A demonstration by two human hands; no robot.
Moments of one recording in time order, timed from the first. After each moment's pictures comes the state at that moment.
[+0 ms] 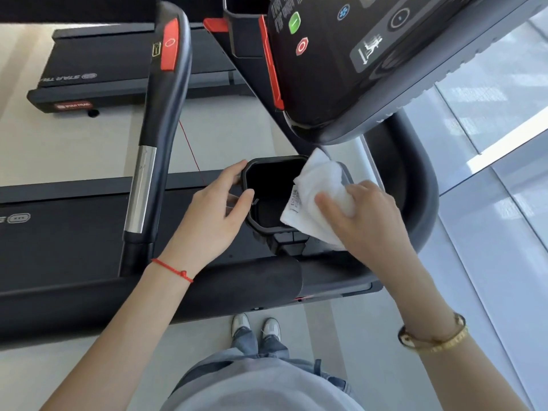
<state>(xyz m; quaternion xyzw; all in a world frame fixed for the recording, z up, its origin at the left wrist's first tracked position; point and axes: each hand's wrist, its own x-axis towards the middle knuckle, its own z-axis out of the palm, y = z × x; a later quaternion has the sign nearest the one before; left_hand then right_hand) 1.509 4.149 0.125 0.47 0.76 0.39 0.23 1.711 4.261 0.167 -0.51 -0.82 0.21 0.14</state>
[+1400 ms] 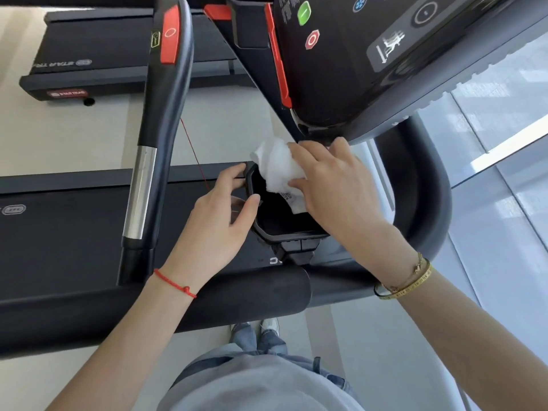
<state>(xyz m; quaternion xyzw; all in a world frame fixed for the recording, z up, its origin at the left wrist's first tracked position) 1.514 4.147 0.131 0.45 0.77 0.39 0.23 1.649 4.286 0.168 -0.33 -0.94 -0.03 0.05</state>
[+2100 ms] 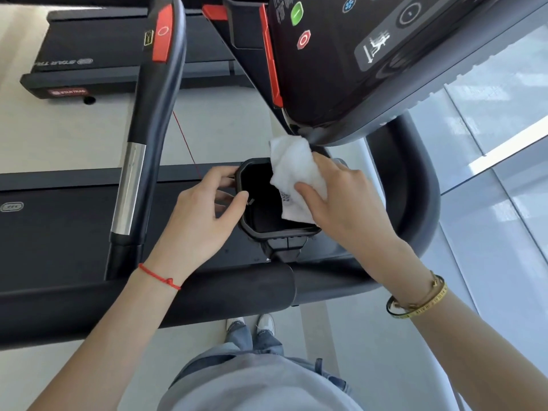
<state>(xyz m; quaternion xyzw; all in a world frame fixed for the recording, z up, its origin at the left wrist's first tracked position) 1.513 4.150 0.136 0.43 0.78 0.41 0.22 1.680 4.285 0.168 -0.38 -0.90 0.15 0.12</state>
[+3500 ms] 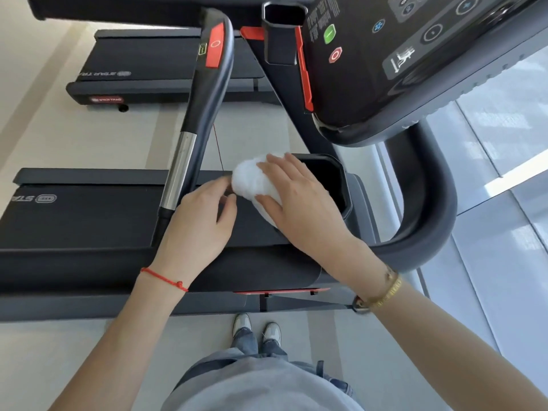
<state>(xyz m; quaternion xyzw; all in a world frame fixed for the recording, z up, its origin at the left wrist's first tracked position) 1.507 4.094 0.143 0.45 0.81 0.36 0.13 1.629 4.217 0.172 -0.24 -0.95 0.15 0.08</state>
